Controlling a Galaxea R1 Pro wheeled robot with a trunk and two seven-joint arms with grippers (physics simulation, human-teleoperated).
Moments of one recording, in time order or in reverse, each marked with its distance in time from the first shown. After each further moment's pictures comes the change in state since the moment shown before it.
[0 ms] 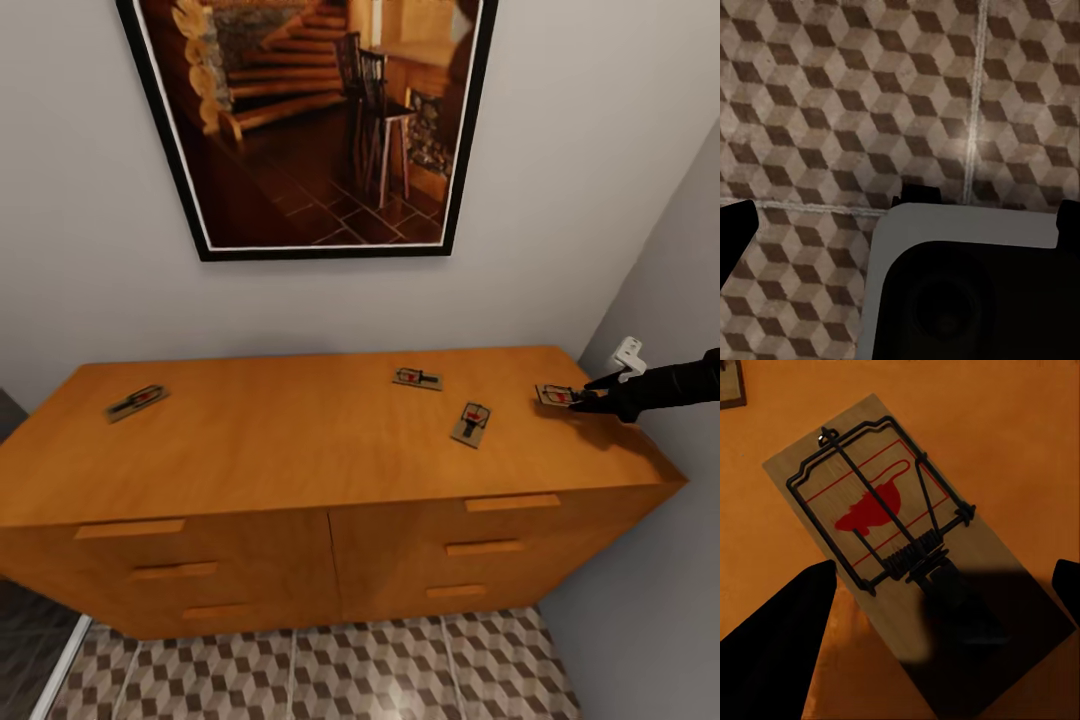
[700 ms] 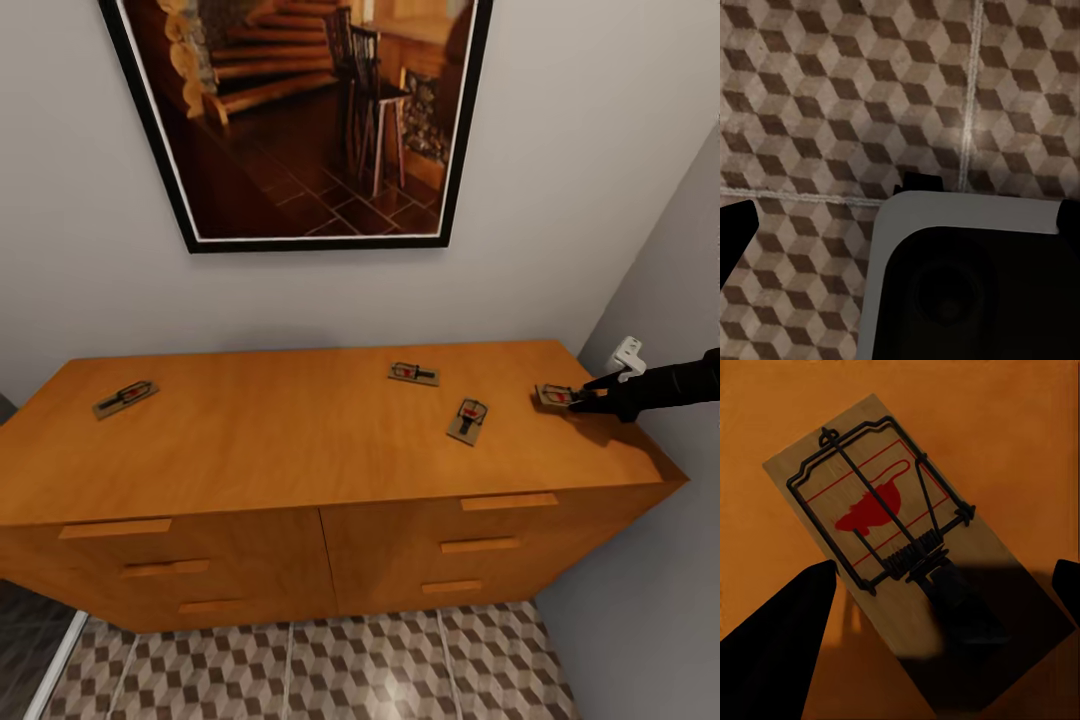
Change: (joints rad) left arm 0.000 0.000 0.000 0.000 0.000 0.000 0.000; right arm 0.000 0.001 -0.001 0.000 -0.003 0.001 0.001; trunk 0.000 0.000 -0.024
